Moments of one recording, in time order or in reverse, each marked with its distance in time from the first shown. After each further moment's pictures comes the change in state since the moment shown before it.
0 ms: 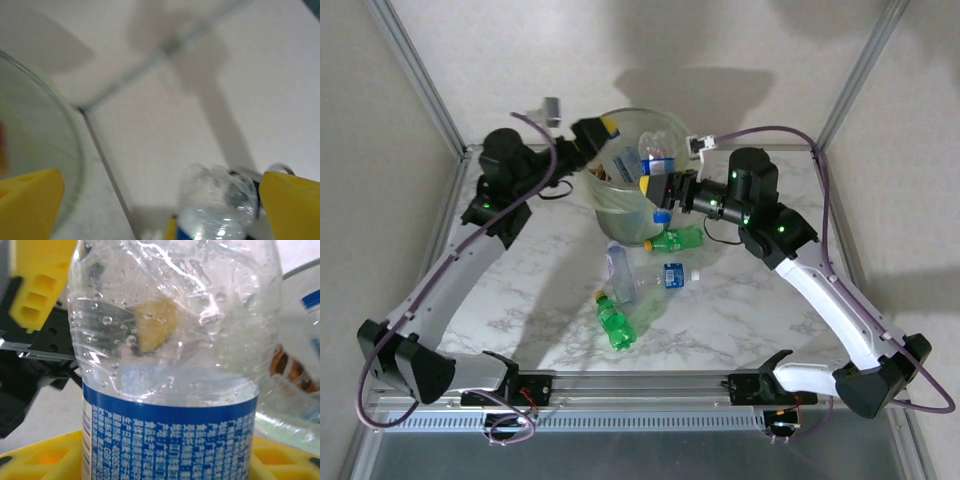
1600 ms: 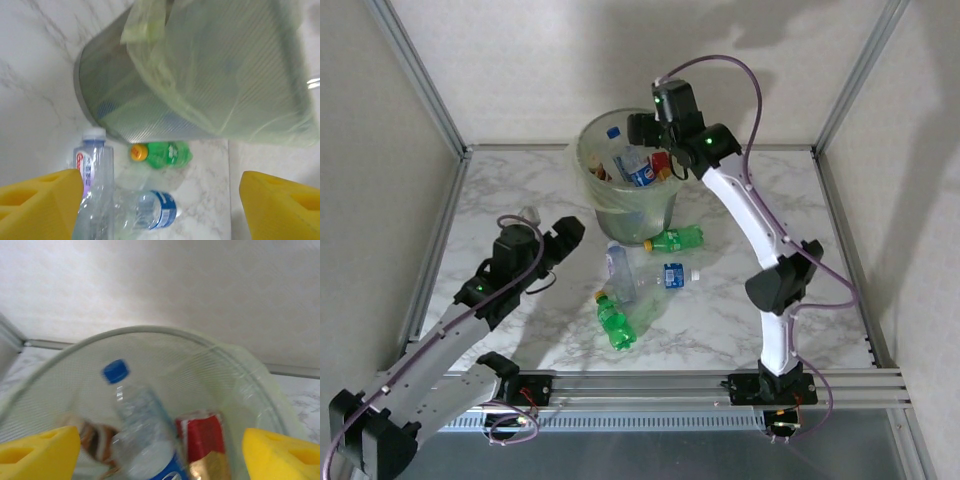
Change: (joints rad) left arm -0.128 -0.425 -0.671 -0.257 -0.473 -0.070; right arm 0.032 0.702 0.887 -0.508 0.684 -0.264
